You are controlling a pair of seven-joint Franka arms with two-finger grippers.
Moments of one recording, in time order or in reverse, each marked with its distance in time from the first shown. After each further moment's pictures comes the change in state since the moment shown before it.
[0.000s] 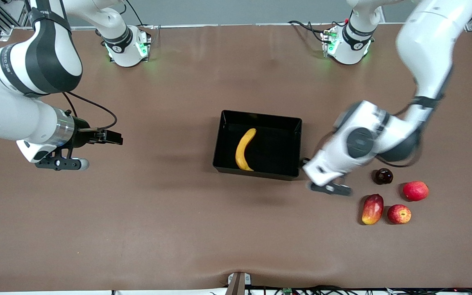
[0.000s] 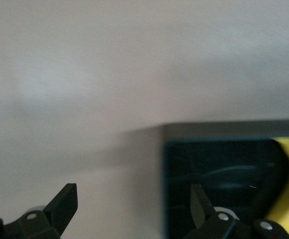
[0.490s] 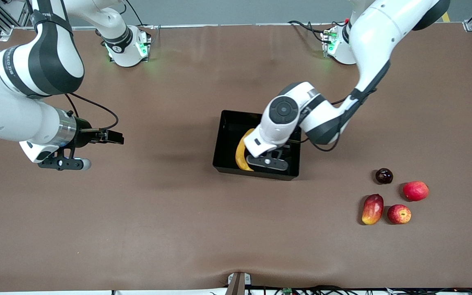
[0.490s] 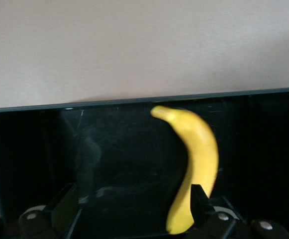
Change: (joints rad) left arm -0.214 0.052 0.019 -0.009 0.003 0.152 -0.159; right arm 0.000 0.001 -0.001 -0.013 0.000 -0.001 0.000
